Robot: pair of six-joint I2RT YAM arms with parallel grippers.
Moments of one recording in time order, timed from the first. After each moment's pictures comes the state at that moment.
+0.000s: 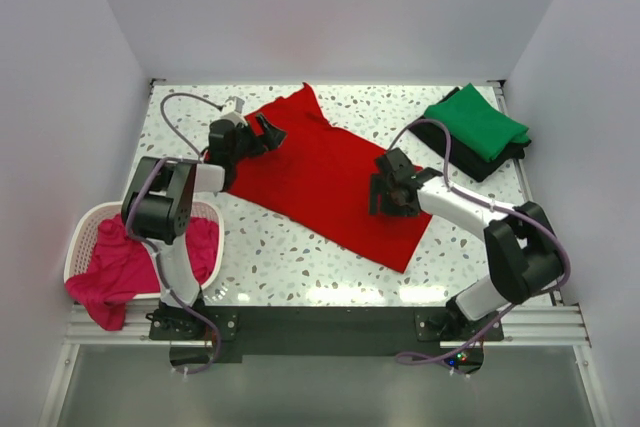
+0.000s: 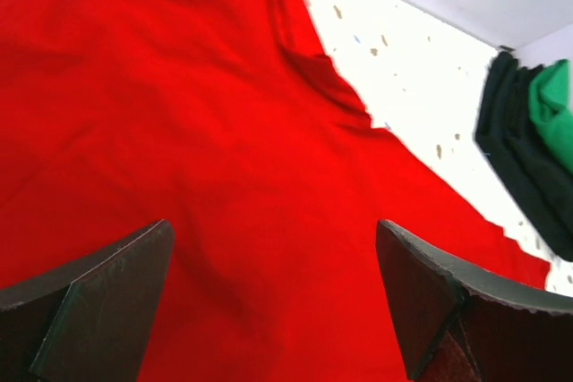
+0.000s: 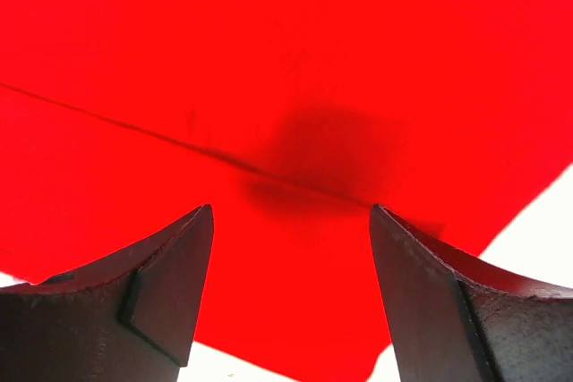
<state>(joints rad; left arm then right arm) -0.17 1.92 0.93 0.68 0.27 -0.60 0.52 1.52 0.92 -0.53 0.21 0.54</state>
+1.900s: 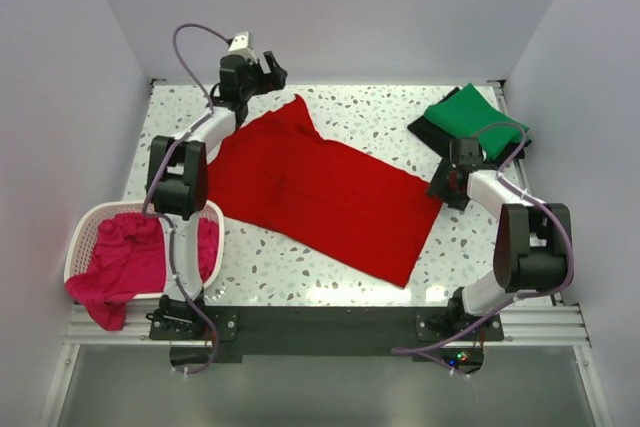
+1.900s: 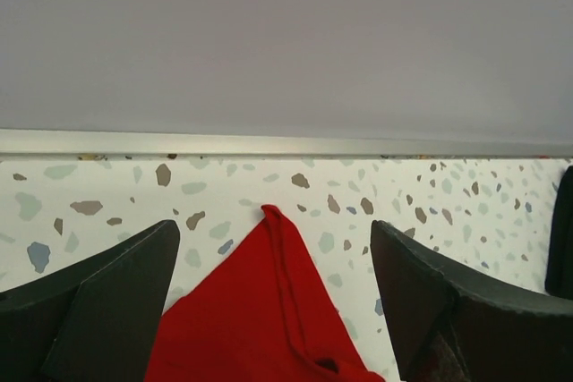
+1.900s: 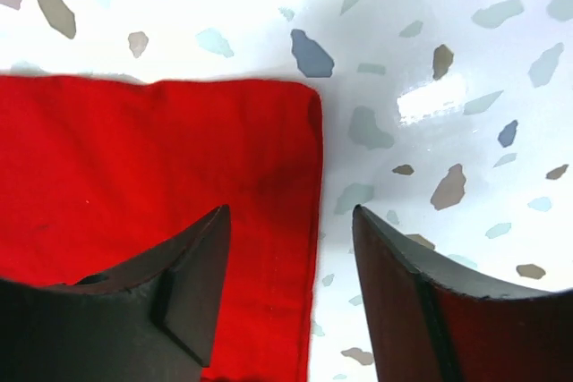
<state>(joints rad) -0.17 2.18 1.69 0.29 0.10 -0.40 0.01 1.55 0.87 -0.41 0.13 0.48</state>
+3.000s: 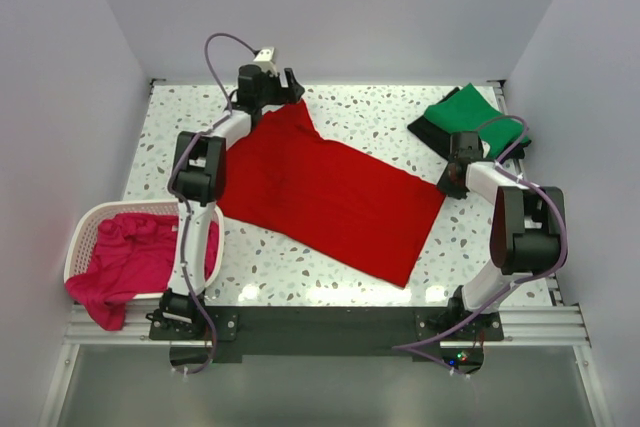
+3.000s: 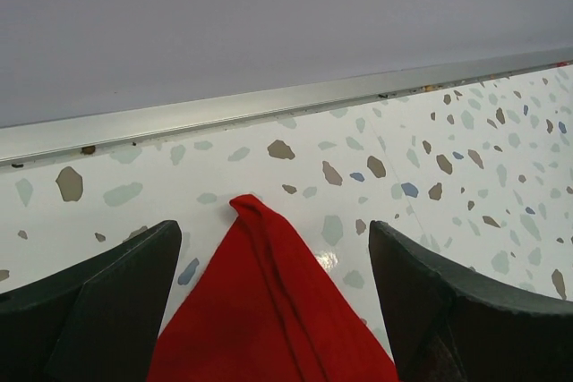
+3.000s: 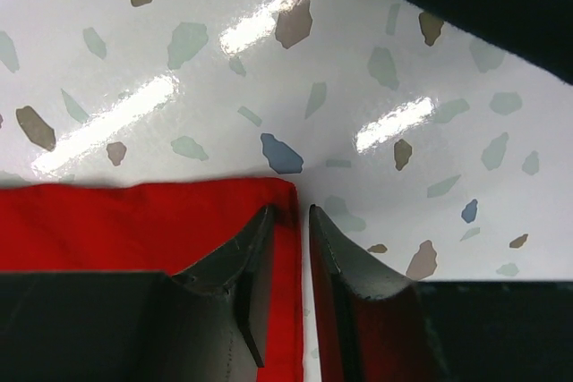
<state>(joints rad) -0.20 2.50 1.95 0.27 0.28 -0.29 -0.03 1.67 0.93 -0.33 0.22 0.47</state>
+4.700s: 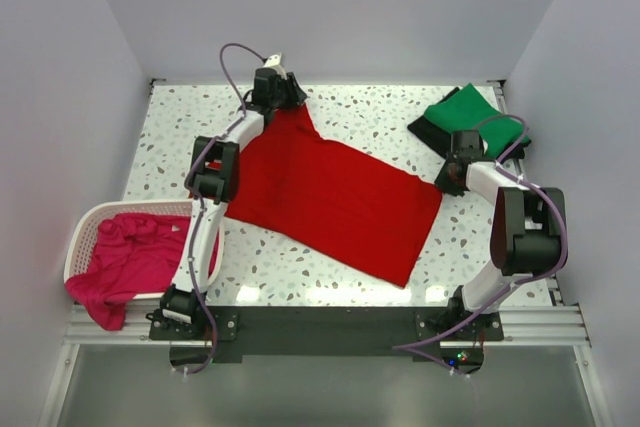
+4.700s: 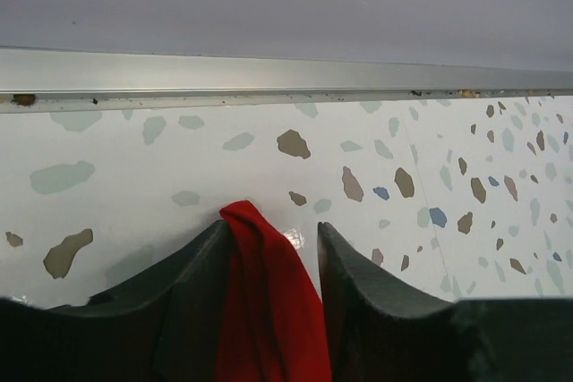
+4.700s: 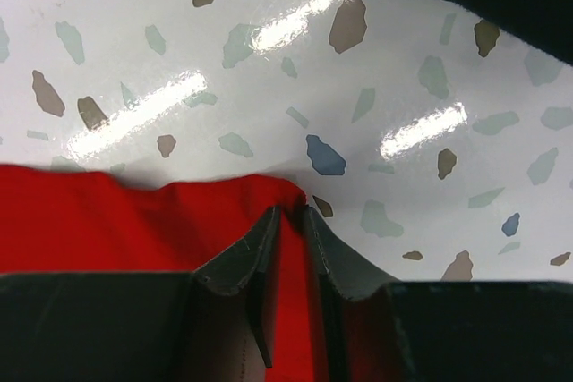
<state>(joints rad) -0.24 2.72 2.26 0.08 0.19 -0.44 -0.03 1.66 0.93 -0.30 0.14 0.47</state>
